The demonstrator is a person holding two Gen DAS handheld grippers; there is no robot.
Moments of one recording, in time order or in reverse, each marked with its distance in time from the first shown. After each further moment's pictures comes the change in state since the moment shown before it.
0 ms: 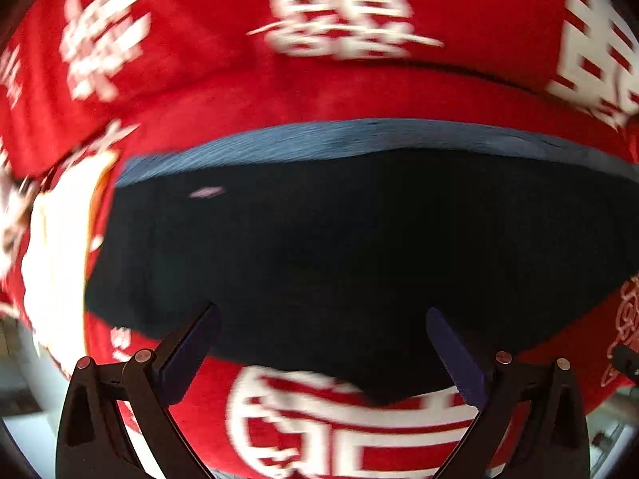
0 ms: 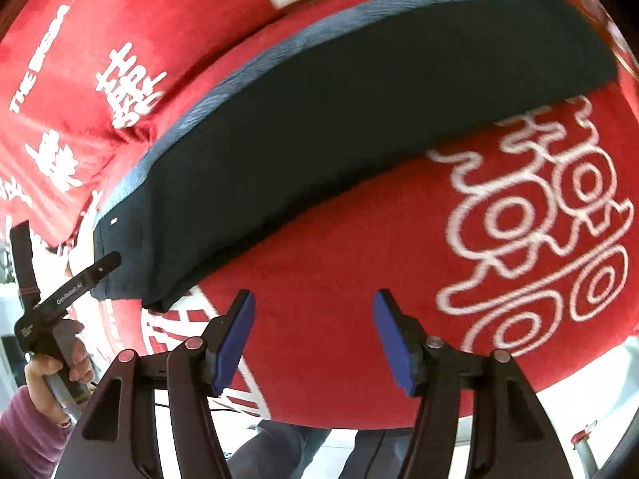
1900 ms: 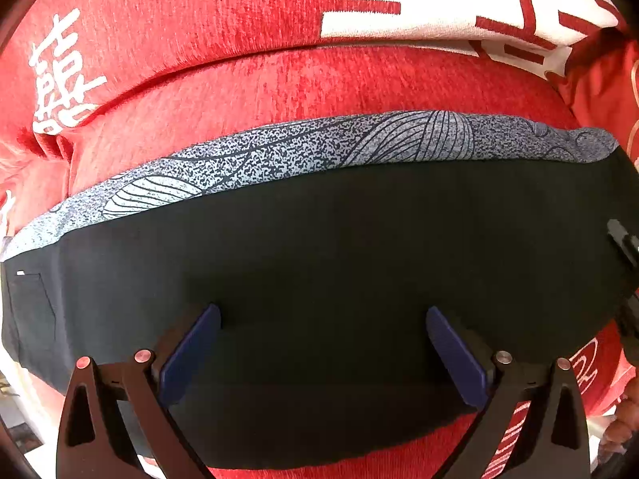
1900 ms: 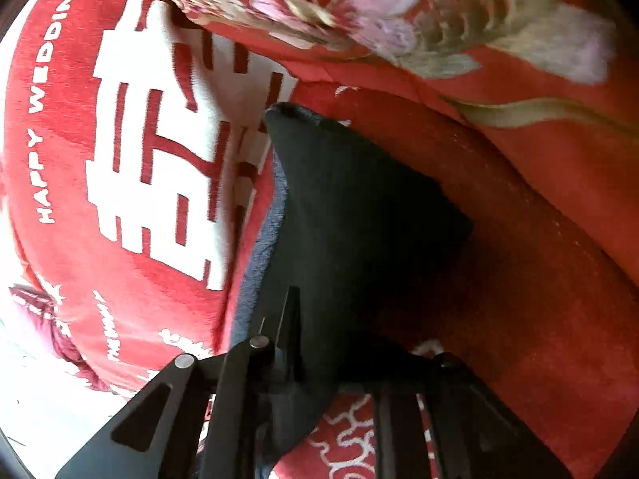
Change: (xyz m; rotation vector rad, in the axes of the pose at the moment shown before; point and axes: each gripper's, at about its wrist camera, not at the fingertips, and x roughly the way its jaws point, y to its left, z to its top) left arm 0.044 -0.236 0.055 0.095 0.066 -0.133; right arm -0.023 -0.216 0.109 0.491 -0.380 0.502
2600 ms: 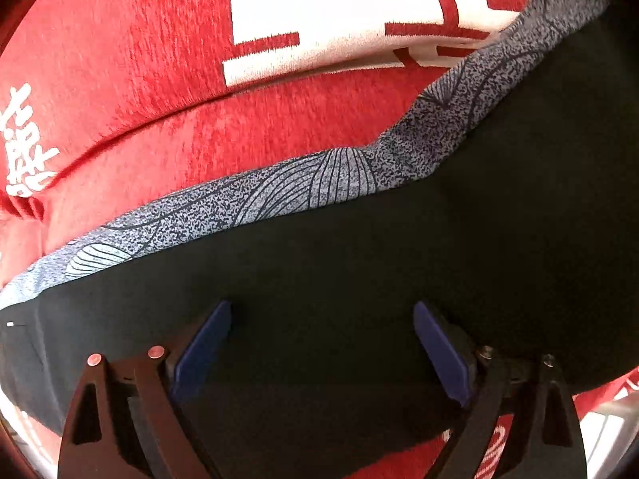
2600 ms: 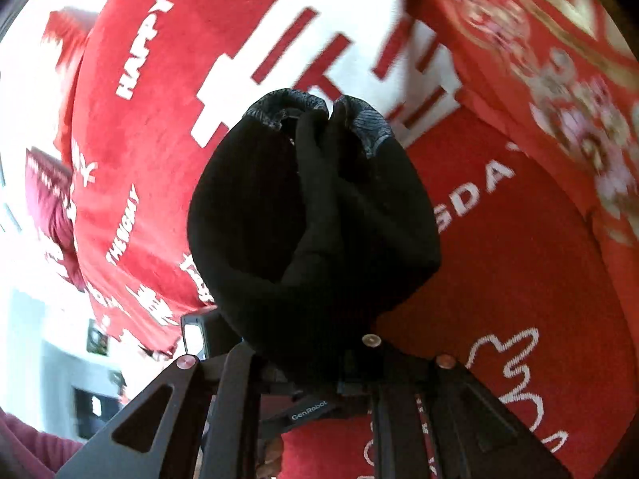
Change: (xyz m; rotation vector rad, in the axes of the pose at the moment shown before) left arm -0.004 -0.030 0.005 0.137 -0.109 -0.068; right arm -0.016 0.121 -0.045 -0.455 0.056 -0.020
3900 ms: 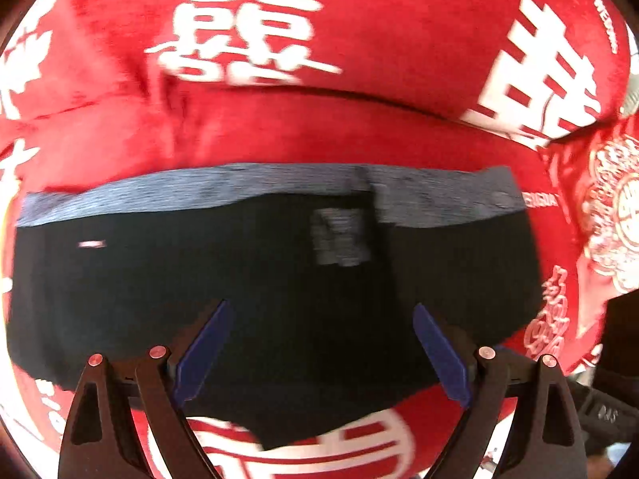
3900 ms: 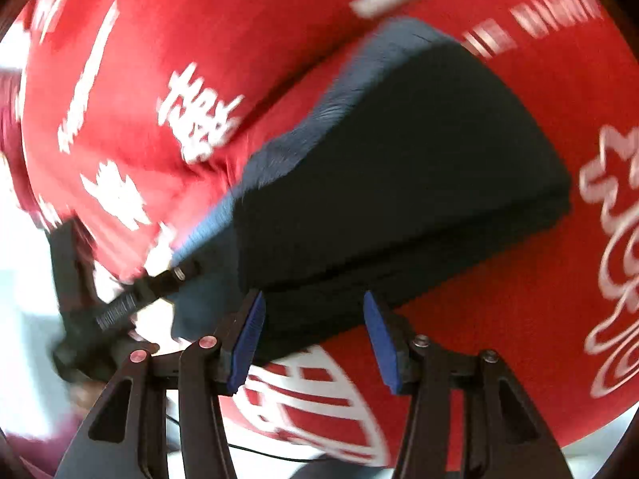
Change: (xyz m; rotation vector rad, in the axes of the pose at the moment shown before) left arm -0.079 0.257 -0.071 -0.211 0.015 -0.168; right arm 0.131 0.111 -0.161 0.112 0.329 -0.089
